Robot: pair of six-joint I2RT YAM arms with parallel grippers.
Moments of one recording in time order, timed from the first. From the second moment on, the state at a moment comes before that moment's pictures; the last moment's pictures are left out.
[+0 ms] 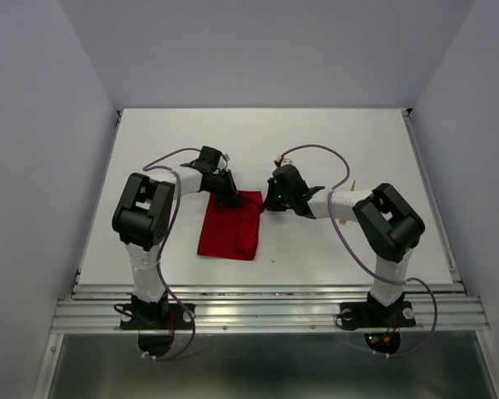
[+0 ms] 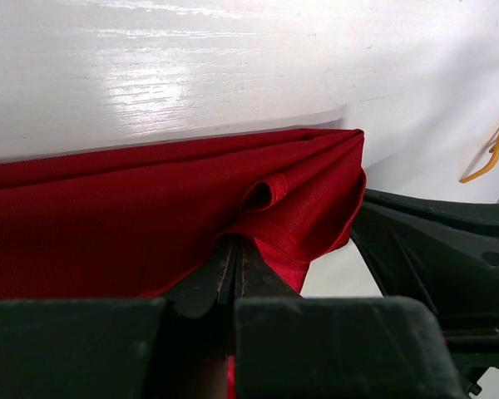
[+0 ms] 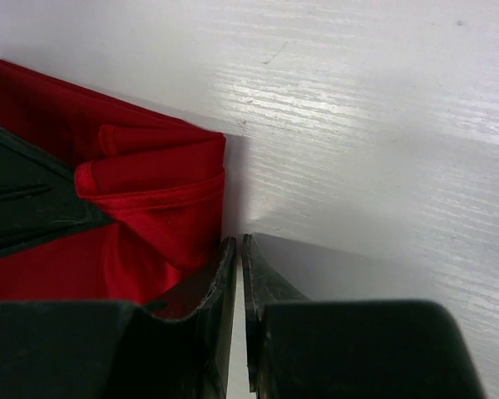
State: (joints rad) left arm -0.36 1.94 1.17 -0.29 0.46 -0.66; right arm 0.66 1.87 1.04 0.09 0.05 0.60
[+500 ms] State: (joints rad) left arm -0.36 1.94 1.17 -0.29 0.46 -0.66; right arm 0.66 1.87 1.06 0.09 0.02 0.59
